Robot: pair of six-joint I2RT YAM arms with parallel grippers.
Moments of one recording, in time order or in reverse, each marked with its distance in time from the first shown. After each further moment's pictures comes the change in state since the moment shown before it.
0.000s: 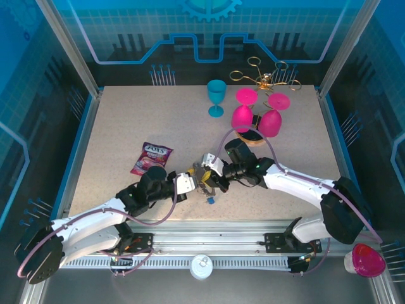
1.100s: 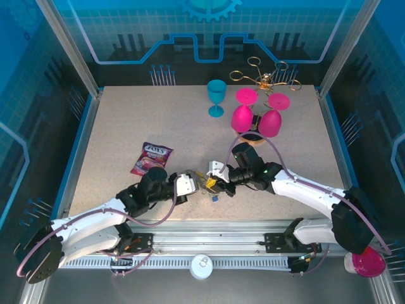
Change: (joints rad) left arm -0.009 0.000 -0.002 0.002 0.043 -0.045; right arm -0.007 -0.104 -0.087 0.003 -0.082 -0.187
